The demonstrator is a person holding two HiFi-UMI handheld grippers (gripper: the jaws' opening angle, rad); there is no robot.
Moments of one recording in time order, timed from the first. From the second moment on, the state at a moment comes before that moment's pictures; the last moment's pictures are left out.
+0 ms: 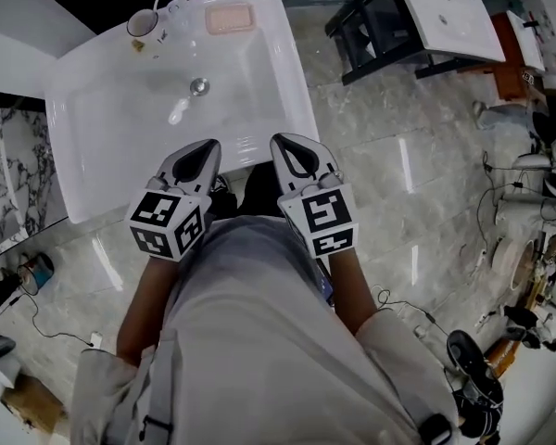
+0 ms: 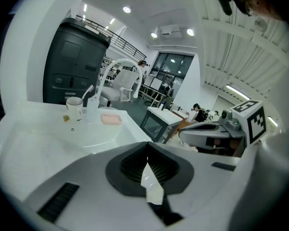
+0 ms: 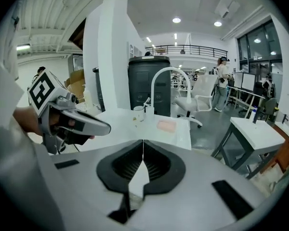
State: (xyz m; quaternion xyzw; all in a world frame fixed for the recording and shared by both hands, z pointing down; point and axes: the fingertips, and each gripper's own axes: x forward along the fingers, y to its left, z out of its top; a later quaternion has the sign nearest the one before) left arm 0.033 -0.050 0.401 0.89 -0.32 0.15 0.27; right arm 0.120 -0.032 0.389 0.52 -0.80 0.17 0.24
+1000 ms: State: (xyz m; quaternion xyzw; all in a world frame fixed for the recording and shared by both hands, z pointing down) left arm 0.040 -0.120 0.404 0.85 -0.40 0.12 0.30; right arm 0.128 -0.161 0.397 0.41 -0.85 0.09 0.31
